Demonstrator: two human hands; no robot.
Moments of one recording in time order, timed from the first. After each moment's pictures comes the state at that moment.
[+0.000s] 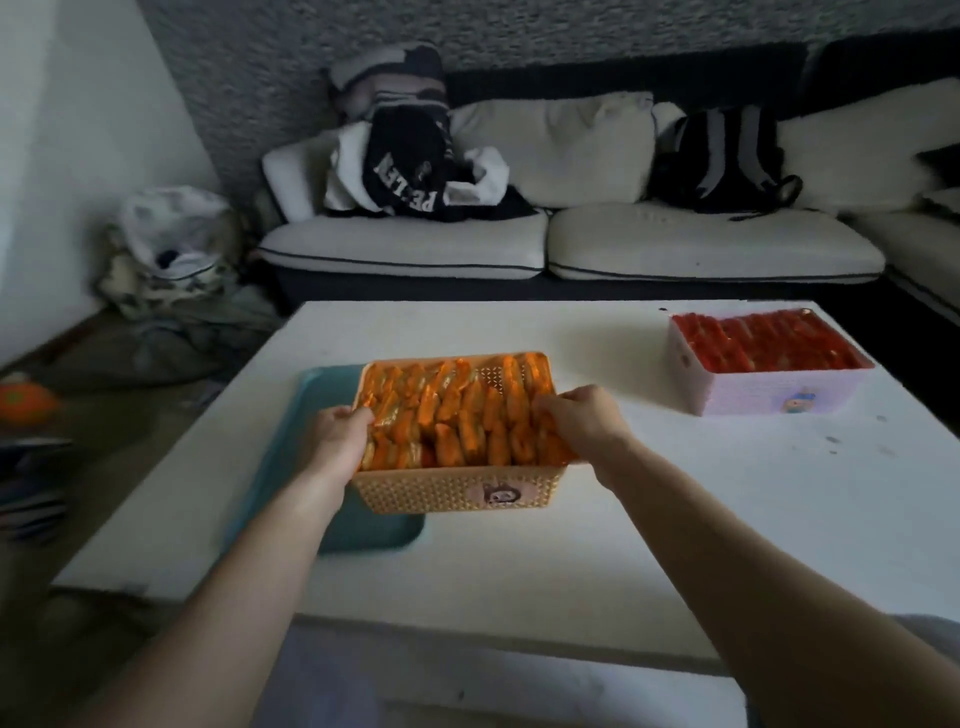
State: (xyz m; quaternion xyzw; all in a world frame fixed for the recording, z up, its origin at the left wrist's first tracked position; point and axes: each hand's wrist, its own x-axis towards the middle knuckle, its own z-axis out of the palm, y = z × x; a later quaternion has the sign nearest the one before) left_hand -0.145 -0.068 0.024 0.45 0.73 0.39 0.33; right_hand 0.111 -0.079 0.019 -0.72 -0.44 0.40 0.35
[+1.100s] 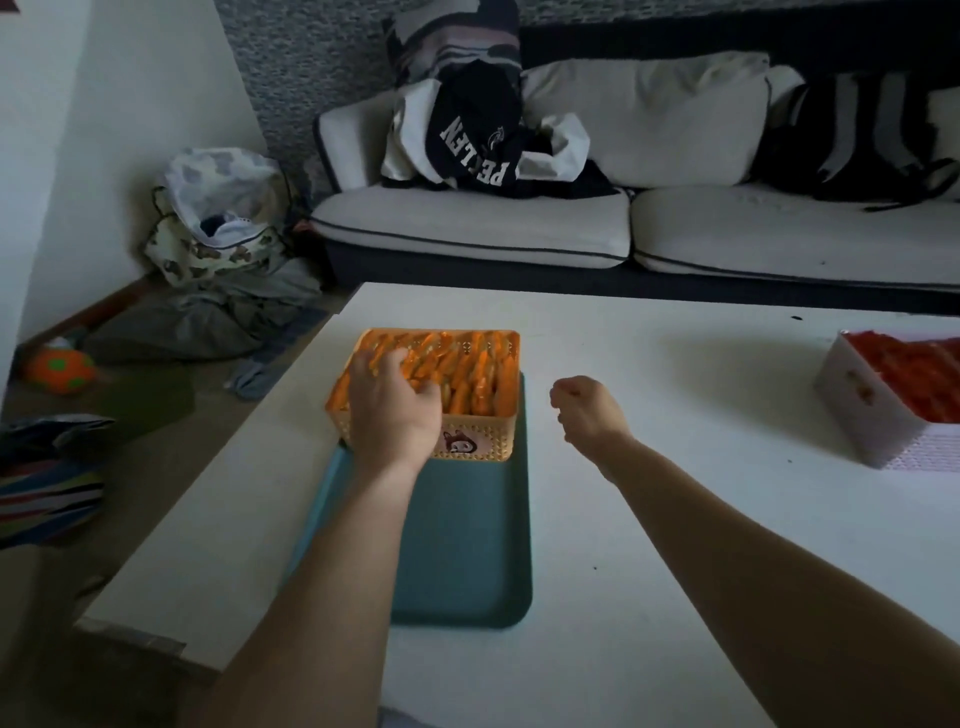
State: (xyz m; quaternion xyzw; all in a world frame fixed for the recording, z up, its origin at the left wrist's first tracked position) left_hand -0.204 0.049 -0.012 0.55 0.74 0.37 0.13; right_hand 0.001 0.073 -0.053 -0.68 -0.52 0.37 0.37
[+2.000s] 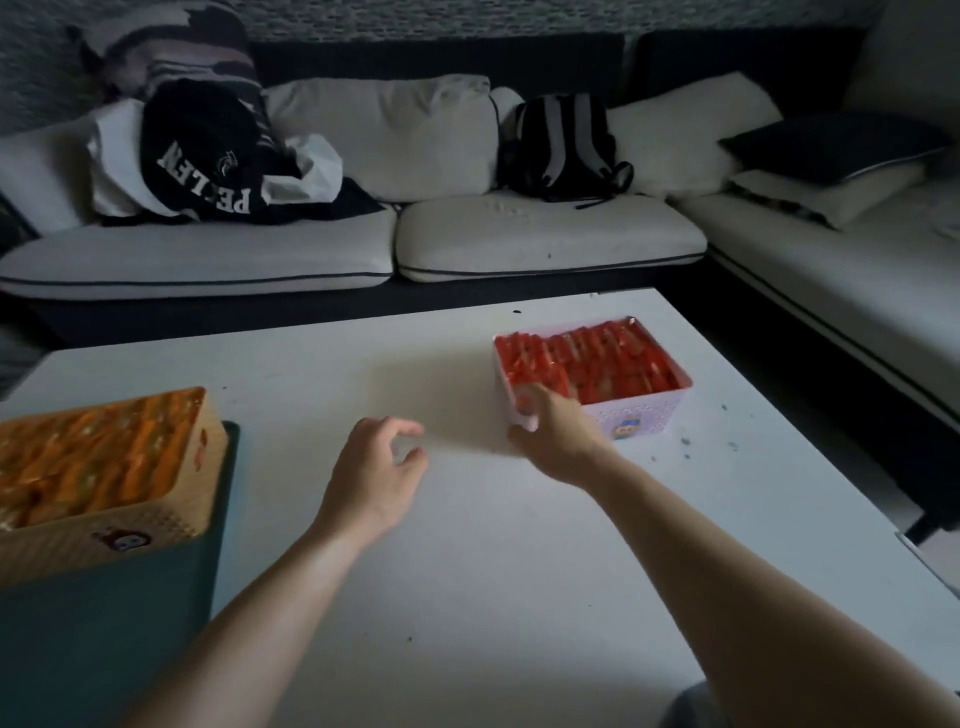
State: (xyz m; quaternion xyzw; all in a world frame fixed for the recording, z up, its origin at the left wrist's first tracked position) left_hand 0.071 0.021 -0.046 0.75 0.54 0.27 0.27; right_hand 0.286 -0.032 -0.019 -0.76 -0.57 0.19 0.25
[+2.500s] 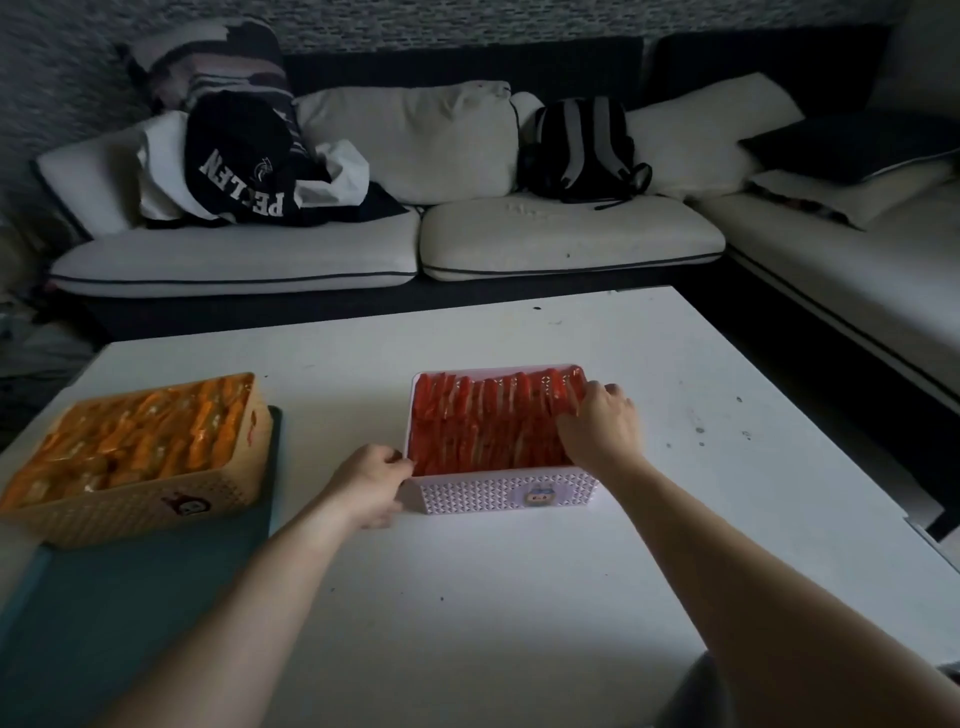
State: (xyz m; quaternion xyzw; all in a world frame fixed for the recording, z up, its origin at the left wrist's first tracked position) left_hand 0.033 0.003 -0.032 0.63 0.64 0.13 0.41; right_hand 0.275 -0.052 -0.022 -0.85 -0.46 0.12 0.24
